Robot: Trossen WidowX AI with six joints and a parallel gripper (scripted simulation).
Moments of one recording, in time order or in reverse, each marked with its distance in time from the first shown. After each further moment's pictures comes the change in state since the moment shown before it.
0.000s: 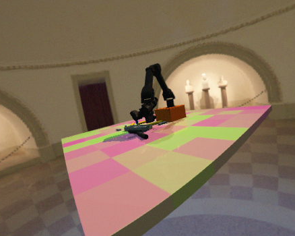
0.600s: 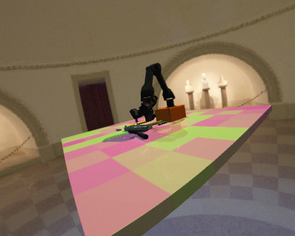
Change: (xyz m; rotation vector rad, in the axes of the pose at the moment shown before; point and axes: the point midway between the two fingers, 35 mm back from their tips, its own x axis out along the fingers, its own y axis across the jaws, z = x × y) arm -0.005 0.000 -0.009 0.001 0.000 -0.001
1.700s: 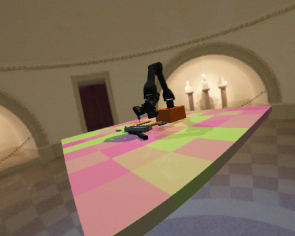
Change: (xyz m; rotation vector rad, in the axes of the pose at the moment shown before) arm -0.019 0.021 -0.012 -0.008 0.001 -0.001
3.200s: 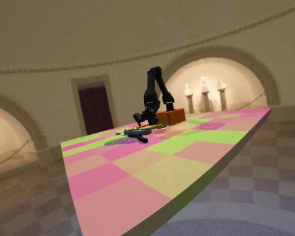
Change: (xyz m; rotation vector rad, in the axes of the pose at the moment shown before) arm 0.014 0.000 0.024 -0.003 0.002 0.001
